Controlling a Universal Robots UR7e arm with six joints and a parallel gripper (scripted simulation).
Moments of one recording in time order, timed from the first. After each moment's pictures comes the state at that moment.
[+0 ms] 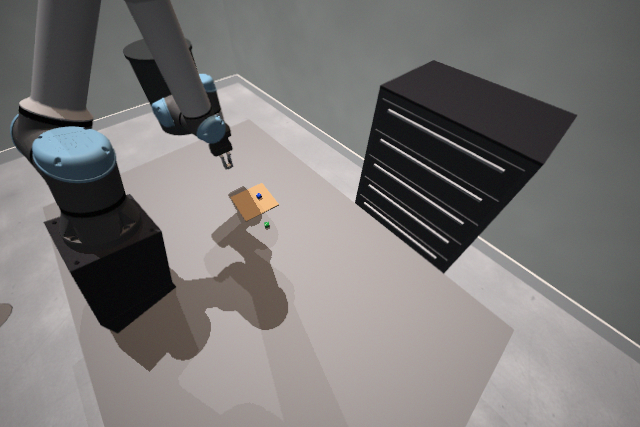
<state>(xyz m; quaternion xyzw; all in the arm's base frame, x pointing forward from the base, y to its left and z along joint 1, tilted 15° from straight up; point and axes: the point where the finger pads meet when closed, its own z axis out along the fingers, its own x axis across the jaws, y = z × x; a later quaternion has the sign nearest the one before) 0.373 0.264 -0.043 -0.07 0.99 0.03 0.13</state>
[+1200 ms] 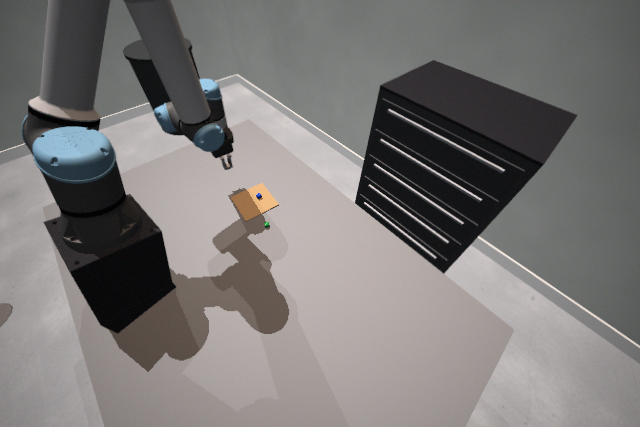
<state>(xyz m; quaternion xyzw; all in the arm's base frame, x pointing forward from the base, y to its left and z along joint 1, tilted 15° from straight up) 0.372 0.264 -0.045 -0.06 0.99 0.10 0.12</state>
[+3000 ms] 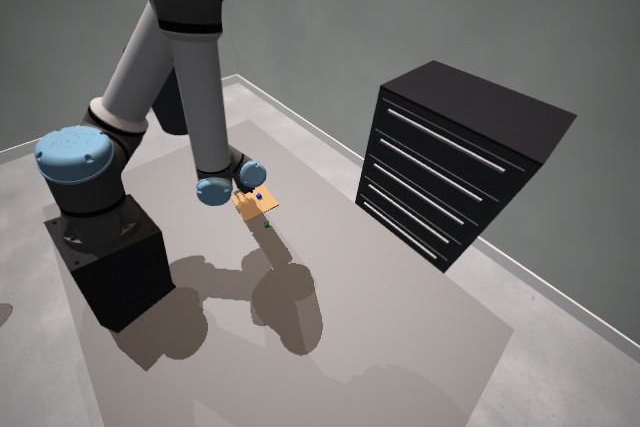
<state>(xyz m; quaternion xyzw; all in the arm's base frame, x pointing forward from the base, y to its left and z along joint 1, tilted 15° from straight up) 0.374 0.254 -0.049 -0.11 0.83 0.54 0.09</state>
